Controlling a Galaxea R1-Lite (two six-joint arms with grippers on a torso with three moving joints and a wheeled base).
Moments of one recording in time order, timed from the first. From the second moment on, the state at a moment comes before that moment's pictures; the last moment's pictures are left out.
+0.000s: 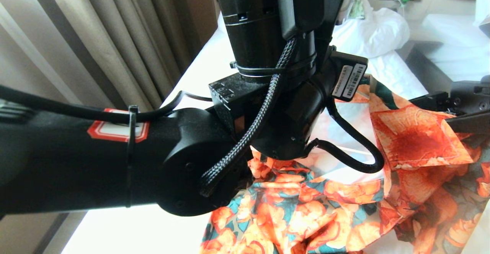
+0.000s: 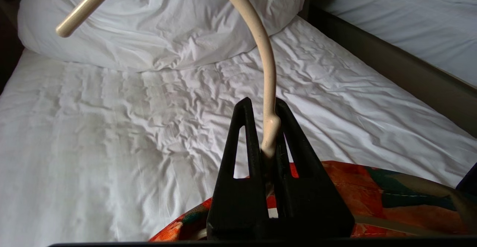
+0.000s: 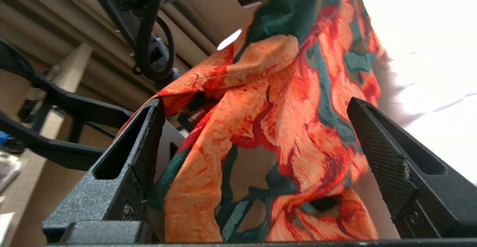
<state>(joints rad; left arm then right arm) -1.10 1.91 -1.51 -0.63 0.55 0.32 0.03 1.53 -1.51 0.80 1.31 -0.55</state>
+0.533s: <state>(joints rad) -1.10 1.91 -1.51 -0.63 0.55 0.32 0.04 1.56 -1.52 0.79 1.47 -0.50</state>
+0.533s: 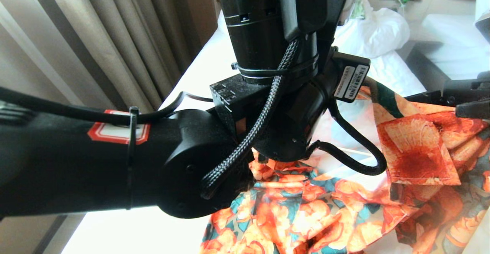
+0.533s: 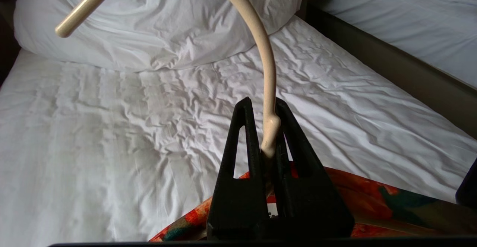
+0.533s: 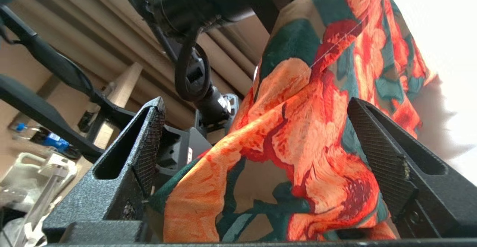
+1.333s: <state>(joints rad) -1.12 1.92 -1.48 -0.67 0.55 0.31 0.03 1.60 -1.65 0.76 1.49 -0.37</state>
